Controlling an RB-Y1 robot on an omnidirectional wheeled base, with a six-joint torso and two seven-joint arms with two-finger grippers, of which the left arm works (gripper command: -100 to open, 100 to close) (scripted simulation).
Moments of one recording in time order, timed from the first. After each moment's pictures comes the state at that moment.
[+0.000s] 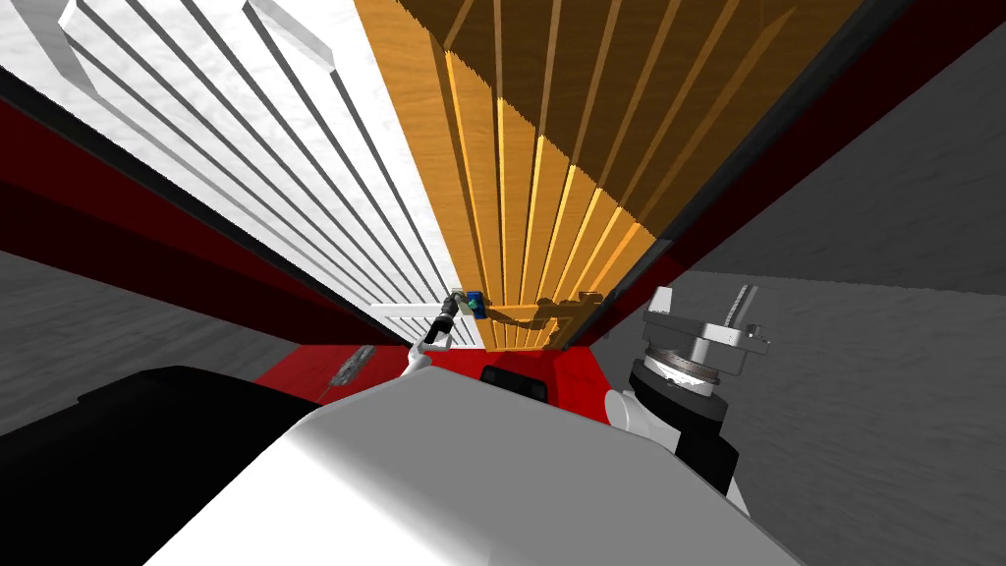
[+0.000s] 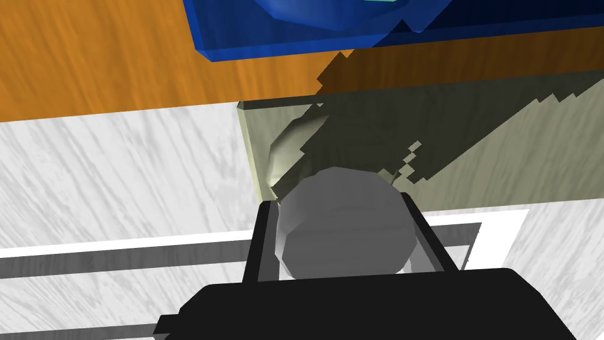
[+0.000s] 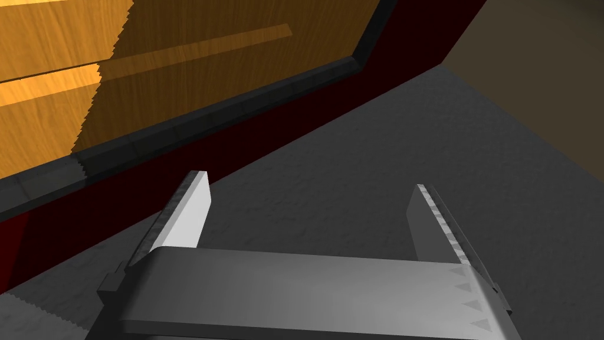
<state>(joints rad) 0.13 0.24 0.17 -1.32 0.14 -0.33 0.11</state>
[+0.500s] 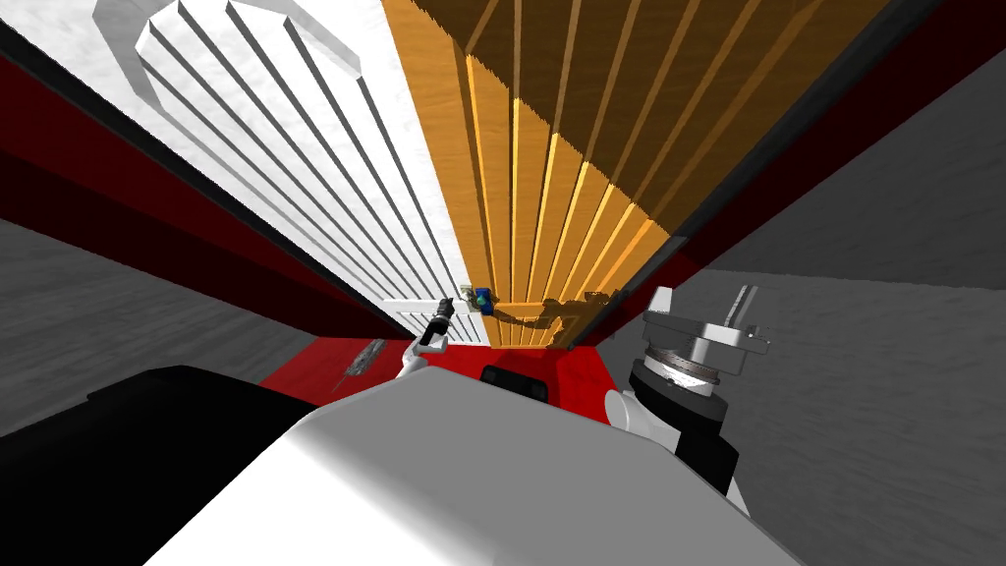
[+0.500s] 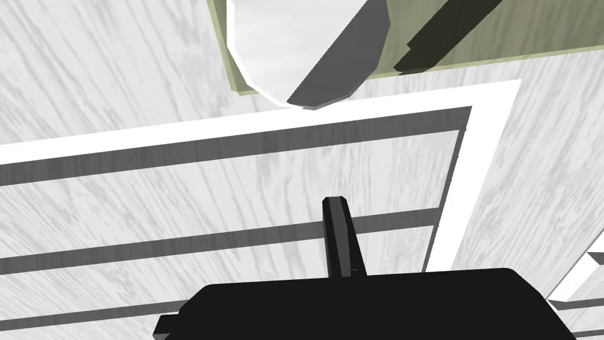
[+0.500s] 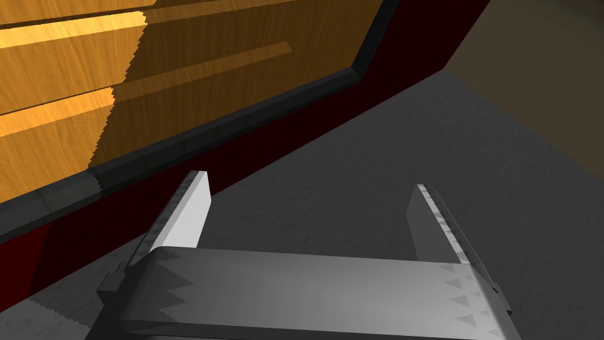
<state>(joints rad) 0.16 0.26 0.19 -1.31 0.15 -0.33 0.11</state>
